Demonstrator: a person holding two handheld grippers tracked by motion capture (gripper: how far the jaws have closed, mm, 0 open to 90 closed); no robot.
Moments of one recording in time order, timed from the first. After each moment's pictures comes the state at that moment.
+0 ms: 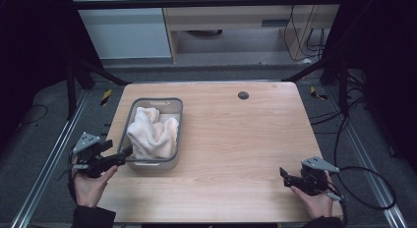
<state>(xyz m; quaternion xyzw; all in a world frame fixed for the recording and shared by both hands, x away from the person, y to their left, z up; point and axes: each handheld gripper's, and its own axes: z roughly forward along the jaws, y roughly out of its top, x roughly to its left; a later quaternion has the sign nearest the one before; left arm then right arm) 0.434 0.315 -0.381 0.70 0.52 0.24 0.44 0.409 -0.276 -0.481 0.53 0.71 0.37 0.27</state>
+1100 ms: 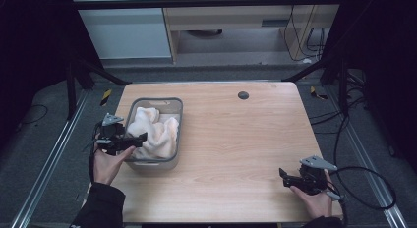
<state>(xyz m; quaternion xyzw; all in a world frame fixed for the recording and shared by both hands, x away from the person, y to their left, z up) 0.497 0.286 -0.382 0.73 0.53 0.22 0.37 0.413 -0.276 -0.483 0.53 0.72 0.36 0.26</state>
